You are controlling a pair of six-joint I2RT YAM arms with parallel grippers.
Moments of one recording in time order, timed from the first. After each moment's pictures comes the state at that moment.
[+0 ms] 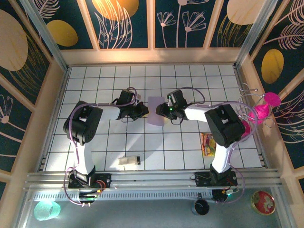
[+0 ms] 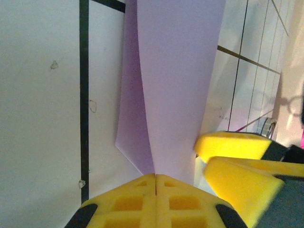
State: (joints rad) left arm -0.45 1.96 1.01 0.13 0.60 -0.89; right arm 0.53 1.84 0.98 0.00 -0.31 0.71
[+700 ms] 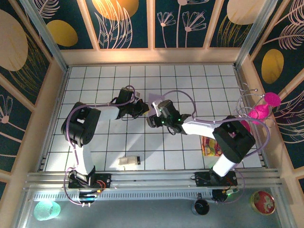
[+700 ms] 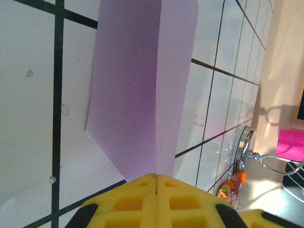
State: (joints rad) left arm -0.45 1.93 1.01 0.15 0.60 -0.98; right arm 0.80 1.64 0.84 0.08 -0.01 0.20
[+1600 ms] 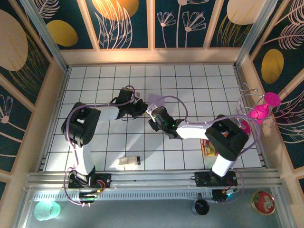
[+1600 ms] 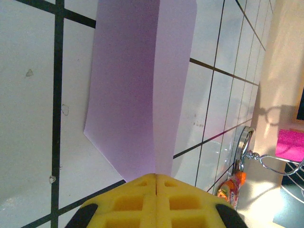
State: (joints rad) left arm -0.45 1.92 1.01 0.15 0.60 -0.98; right arm 0.89 1.70 0.82 0.15 0.25 0.01
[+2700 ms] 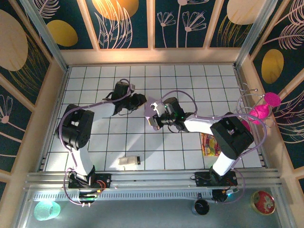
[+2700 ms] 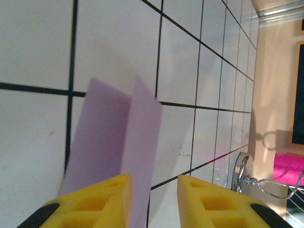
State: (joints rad) left arm -0.41 1.86 1.07 0.08 0.51 -0.93; right arm 0.70 1.68 0.82 0.18 -0.48 0.17
